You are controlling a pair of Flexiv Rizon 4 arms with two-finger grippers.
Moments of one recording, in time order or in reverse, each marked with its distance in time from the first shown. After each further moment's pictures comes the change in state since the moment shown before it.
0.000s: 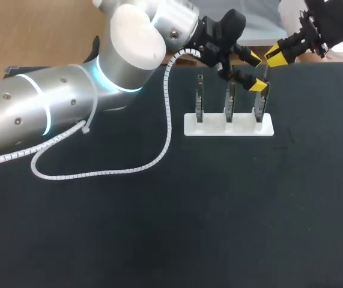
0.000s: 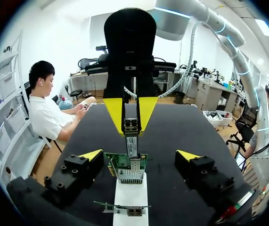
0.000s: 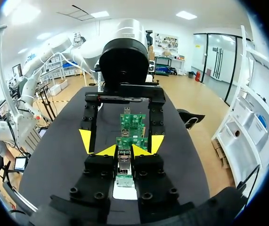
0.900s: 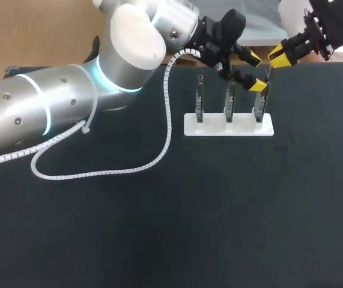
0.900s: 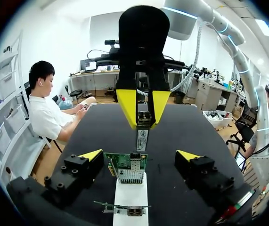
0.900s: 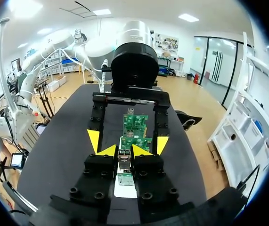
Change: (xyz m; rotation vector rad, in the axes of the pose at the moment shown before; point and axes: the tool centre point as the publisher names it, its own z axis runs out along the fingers) left arm 0.000 0.000 0.000 0.000 0.000 0.000; right arm -0.003 0.012 -0.006 0.032 0.015 -0.038
